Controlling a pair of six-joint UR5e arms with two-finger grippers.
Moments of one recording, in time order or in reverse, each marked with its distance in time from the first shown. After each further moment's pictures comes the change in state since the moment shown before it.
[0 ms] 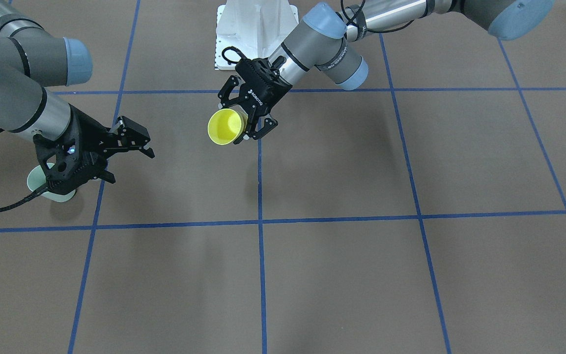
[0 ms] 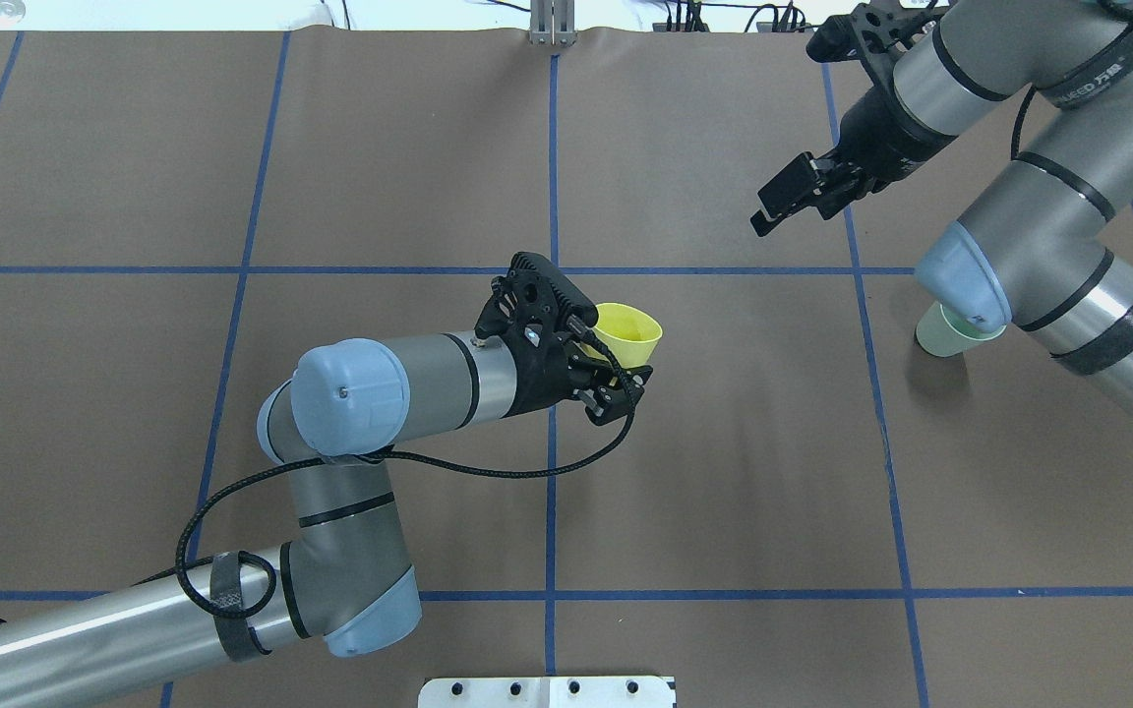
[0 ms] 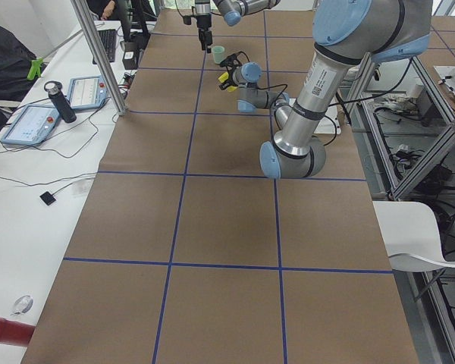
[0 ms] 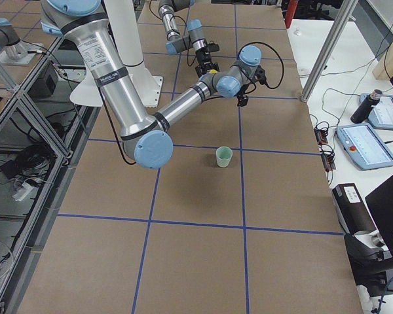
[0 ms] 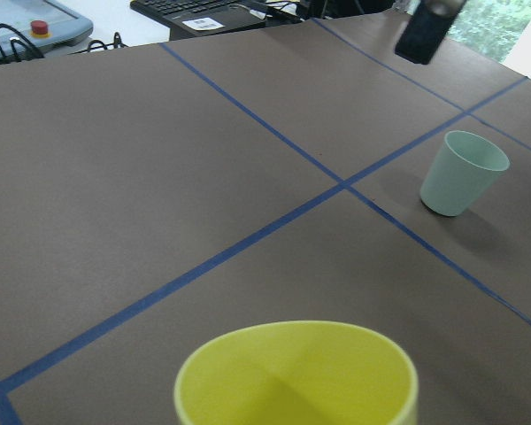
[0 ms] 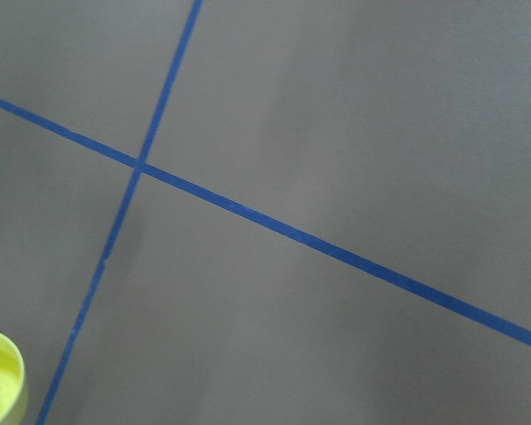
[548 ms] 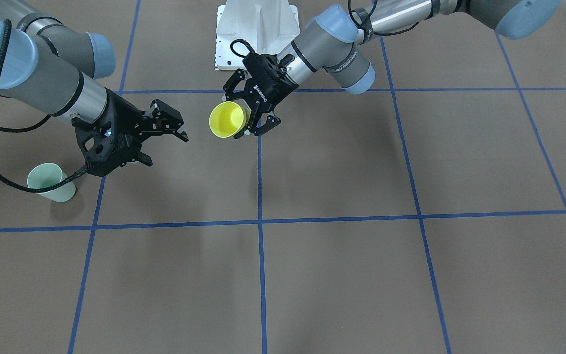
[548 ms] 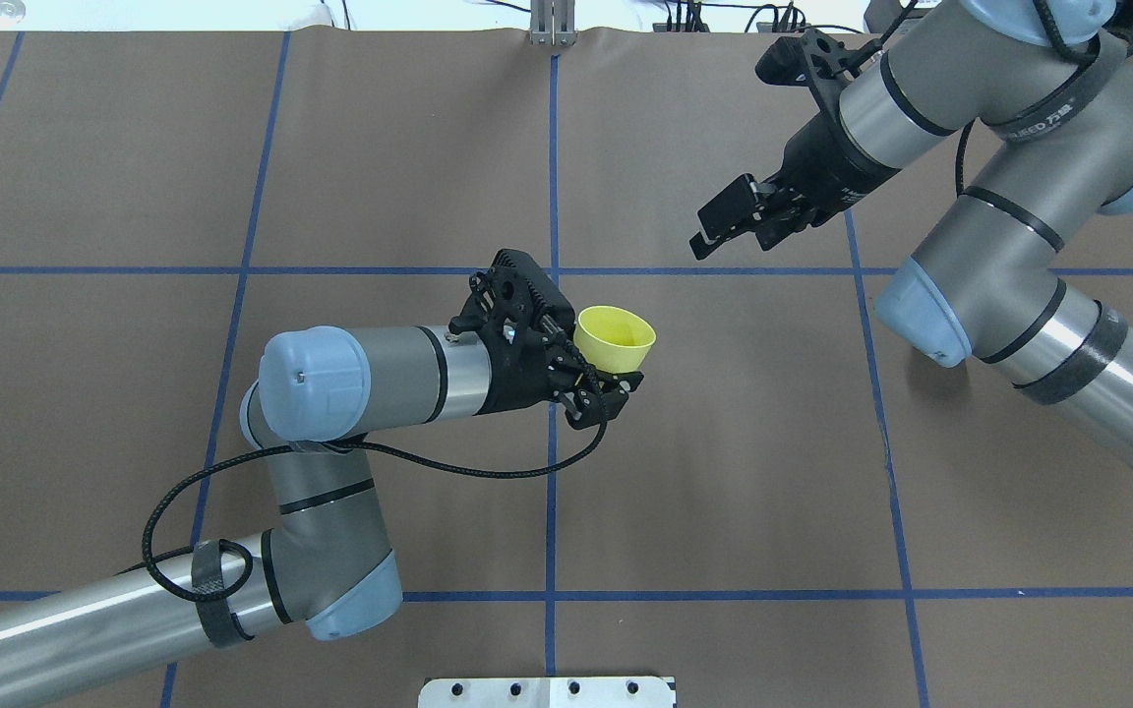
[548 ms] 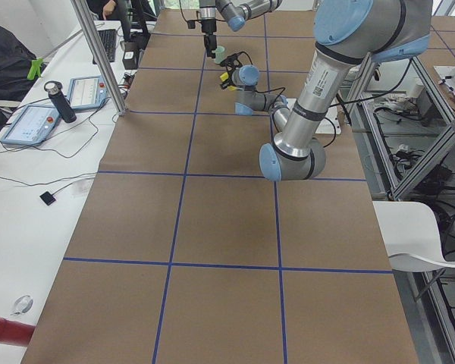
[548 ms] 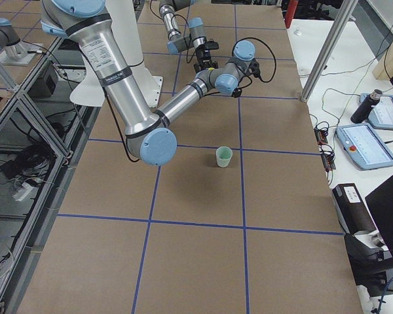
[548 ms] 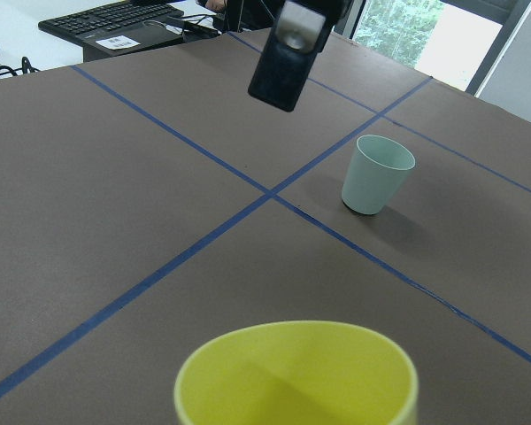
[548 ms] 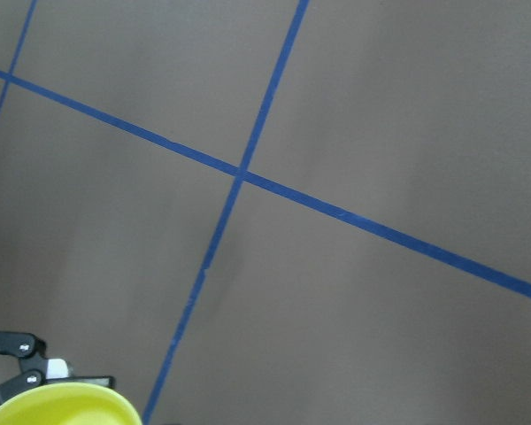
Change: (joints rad) left arm -0.029 0.040 -0.002 -0.094 -0.084 0.017; right arm -0.072 0.015 0.005 0.153 0.004 0.230
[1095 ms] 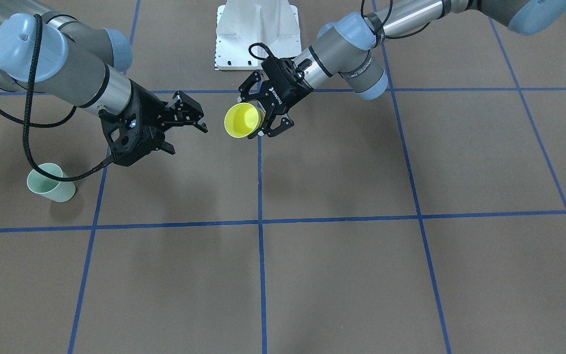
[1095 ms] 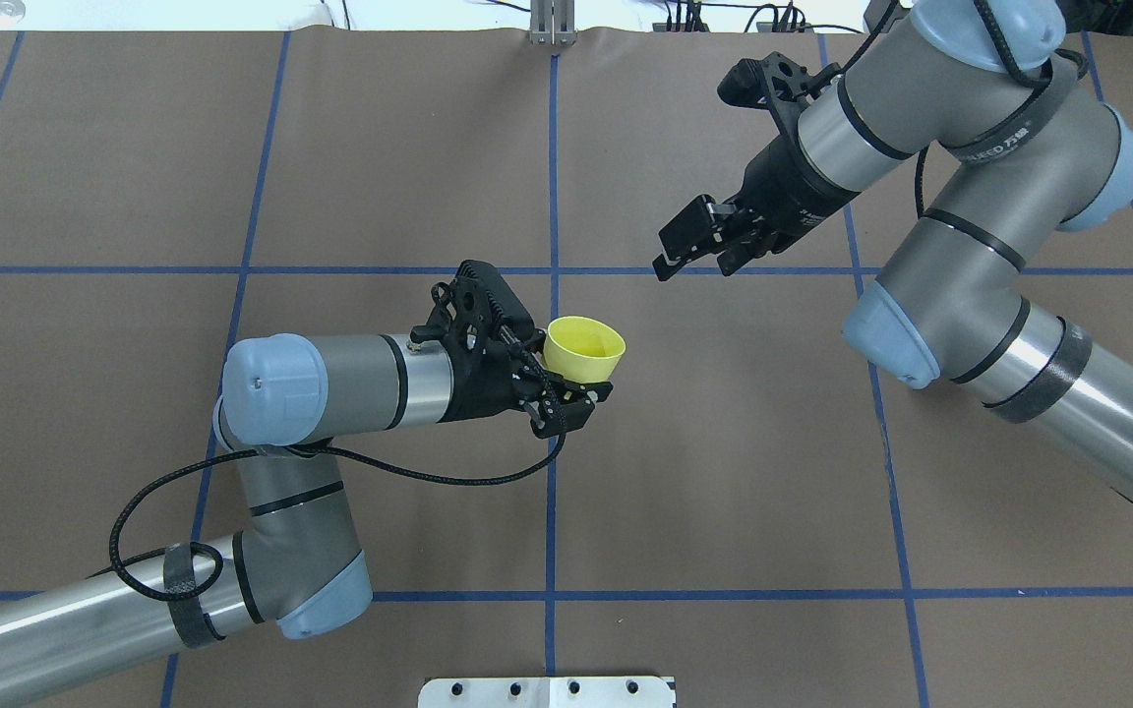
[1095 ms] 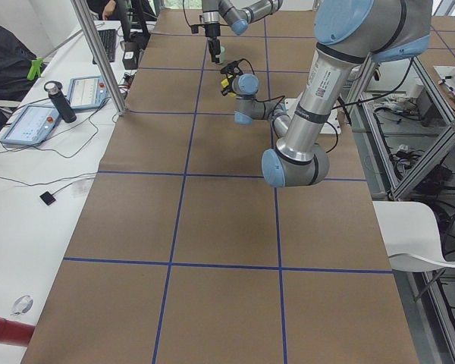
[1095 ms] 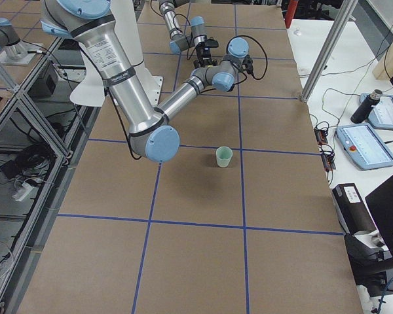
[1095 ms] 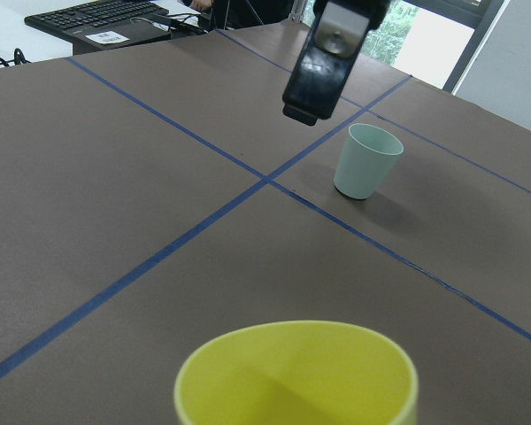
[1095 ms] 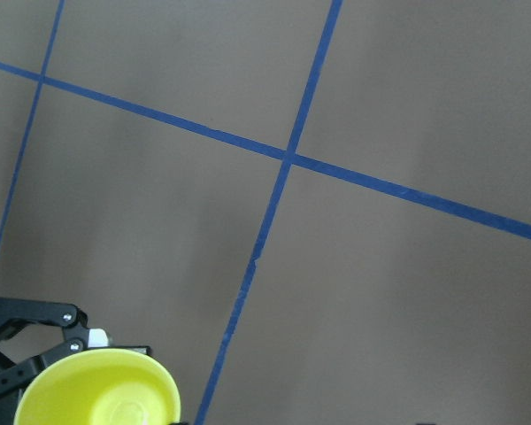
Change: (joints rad) left arm -0.002 0.046 -0.003 -0.057 -0.021 0.000; right arm -0.048 0.028 0.000 0.017 -0.003 0.093
